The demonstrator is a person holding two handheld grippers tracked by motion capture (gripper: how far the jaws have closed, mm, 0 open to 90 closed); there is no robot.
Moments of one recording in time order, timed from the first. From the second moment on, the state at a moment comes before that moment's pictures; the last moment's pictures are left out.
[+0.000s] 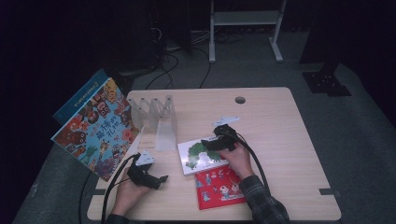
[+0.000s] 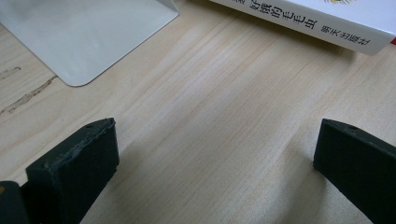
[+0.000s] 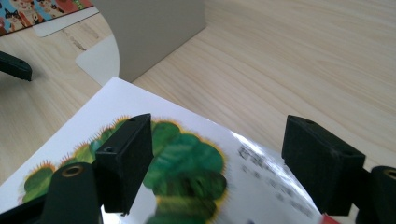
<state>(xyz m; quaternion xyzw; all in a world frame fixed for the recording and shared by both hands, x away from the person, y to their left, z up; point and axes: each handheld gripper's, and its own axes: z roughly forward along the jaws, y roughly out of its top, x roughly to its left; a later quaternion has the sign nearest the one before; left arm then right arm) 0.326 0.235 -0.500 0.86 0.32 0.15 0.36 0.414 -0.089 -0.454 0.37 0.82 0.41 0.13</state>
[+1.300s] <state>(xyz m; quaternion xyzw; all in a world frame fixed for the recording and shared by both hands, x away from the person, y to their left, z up) 0.326 0.234 -0.500 0.86 0.33 0.14 0.36 0.406 -0.038 -0.474 0.30 0.86 0.40 0.05</state>
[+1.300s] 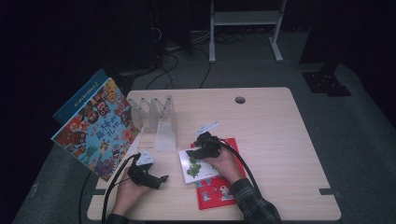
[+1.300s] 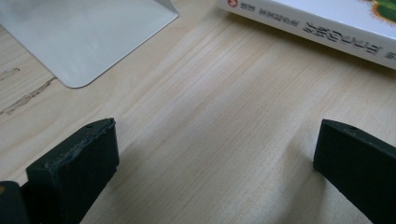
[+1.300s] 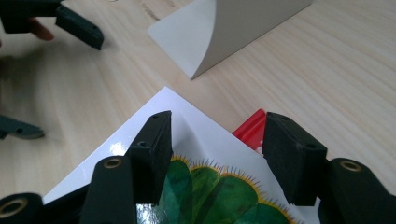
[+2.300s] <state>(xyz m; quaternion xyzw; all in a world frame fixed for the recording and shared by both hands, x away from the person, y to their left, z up) 0.357 0.177 -0.469 0.89 0.26 0.07 0.38 0.353 -0.091 -0.453 0.27 0.86 0.42 0.06</state>
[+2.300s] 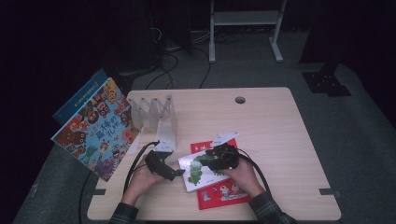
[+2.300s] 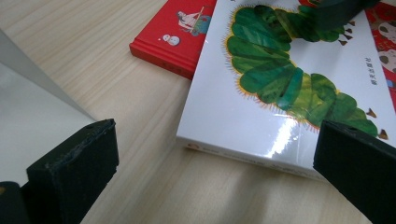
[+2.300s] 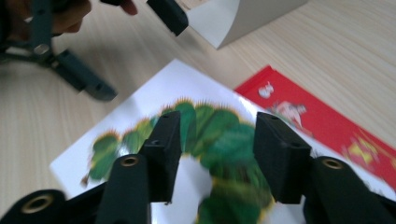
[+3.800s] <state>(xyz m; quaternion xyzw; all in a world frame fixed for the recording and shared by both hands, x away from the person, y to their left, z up) 0.371 0.142 -0.482 0.90 0.25 -0.04 0.35 0.276 -0.103 -0.481 0.23 0.90 0.37 0.06</state>
